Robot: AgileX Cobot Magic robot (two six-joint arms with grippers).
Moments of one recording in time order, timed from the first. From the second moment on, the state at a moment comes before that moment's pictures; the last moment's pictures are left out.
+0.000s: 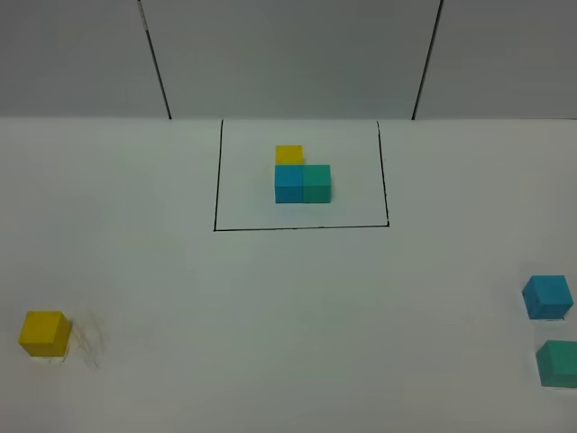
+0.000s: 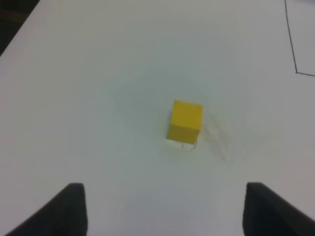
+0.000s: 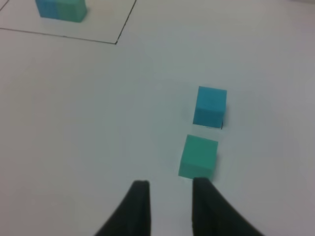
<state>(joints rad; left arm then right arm) 0.01 -0.01 -0.51 0.11 1.07 -0.22 0.14 -0.01 -0.50 0.03 1.08 -0.06</state>
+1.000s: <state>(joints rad) 0.01 0.01 -0.52 0.11 1.06 -0.22 0.14 -0.01 -0.50 0.03 1.08 -0.06</state>
